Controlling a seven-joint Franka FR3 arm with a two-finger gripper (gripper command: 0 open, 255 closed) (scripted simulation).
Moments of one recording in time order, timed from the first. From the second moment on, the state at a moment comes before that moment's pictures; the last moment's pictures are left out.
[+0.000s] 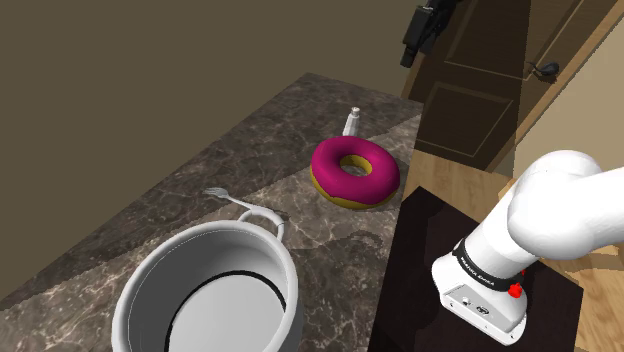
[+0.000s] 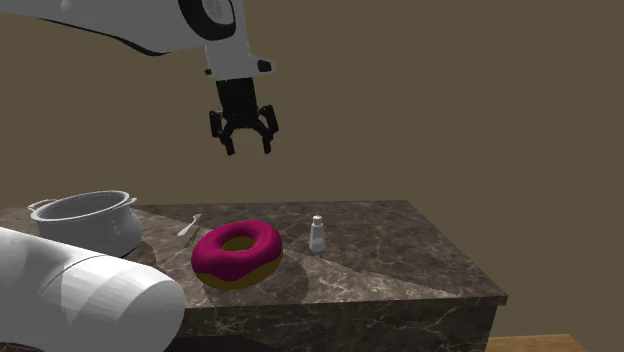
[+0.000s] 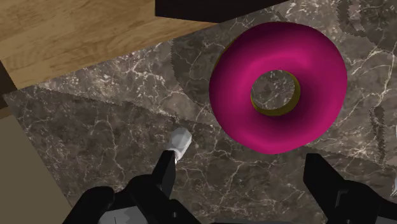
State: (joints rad) arm 0.02 -0.75 -0.03 -2.30 -0.09 1.65 -0.11
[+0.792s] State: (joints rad) arm -0.01 -0.46 -0.14 -2.31 -0.07 1.91 -0.13
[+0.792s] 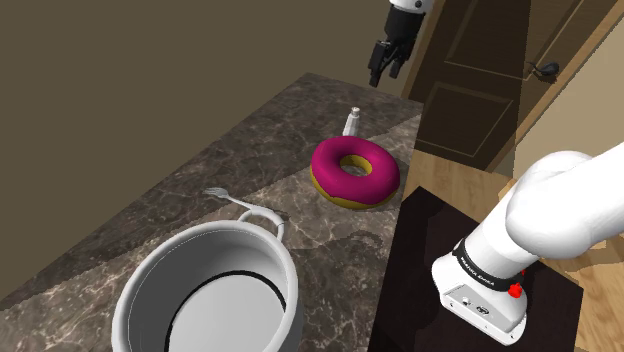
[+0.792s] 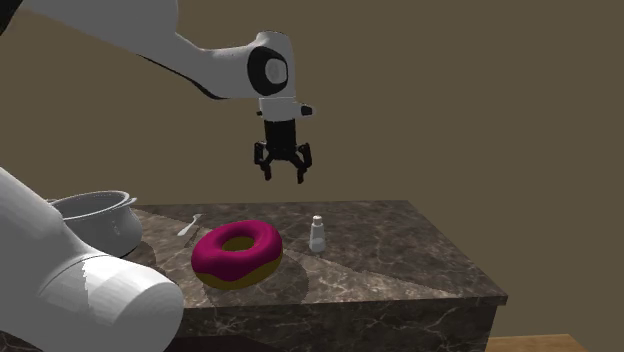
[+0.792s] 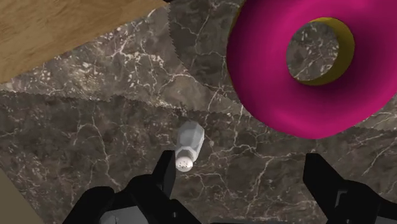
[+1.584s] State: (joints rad) arm -0.04 -0.04 -0.25 -2.16 0.08 2.12 -0.23
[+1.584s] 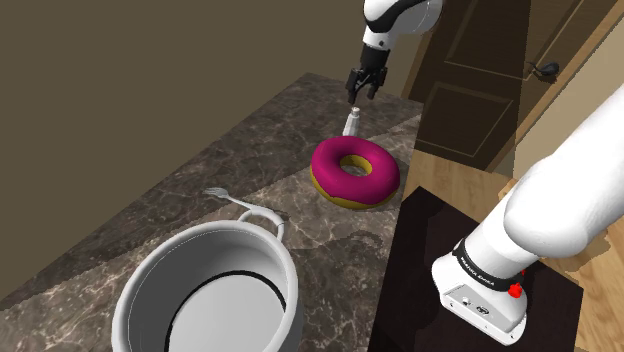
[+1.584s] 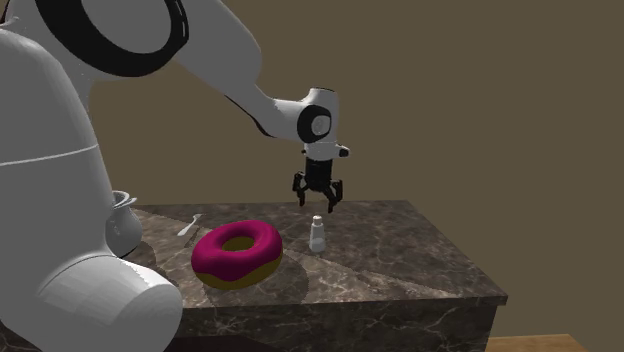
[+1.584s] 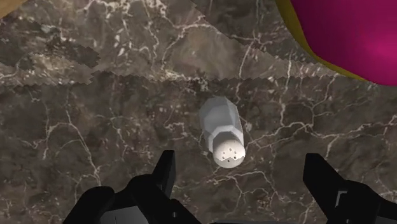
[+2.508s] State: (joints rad) arm -0.04 0.06 -0.25 -2.18 0.12 2.24 -0.26
